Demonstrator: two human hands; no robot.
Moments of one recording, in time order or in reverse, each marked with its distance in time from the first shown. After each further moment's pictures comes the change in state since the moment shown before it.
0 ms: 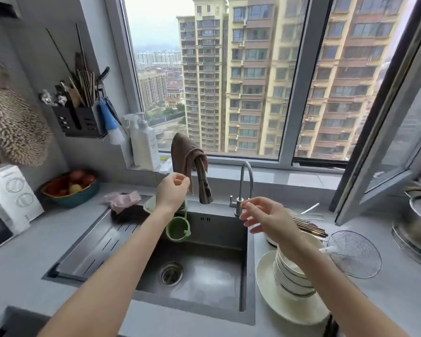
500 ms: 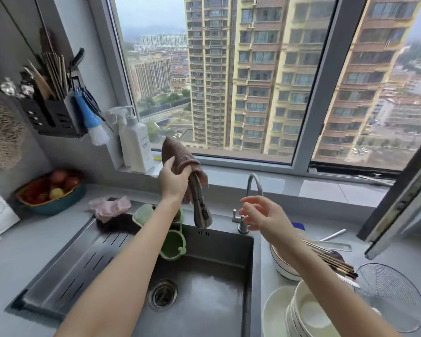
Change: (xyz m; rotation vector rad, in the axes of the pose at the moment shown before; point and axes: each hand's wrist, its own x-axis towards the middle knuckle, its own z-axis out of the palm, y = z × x) left_hand 0.140 -0.014 0.070 -0.292 0.169 -0.087; right_hand 0.131 0.027 -0.004 -0.020 -0.030 0.004
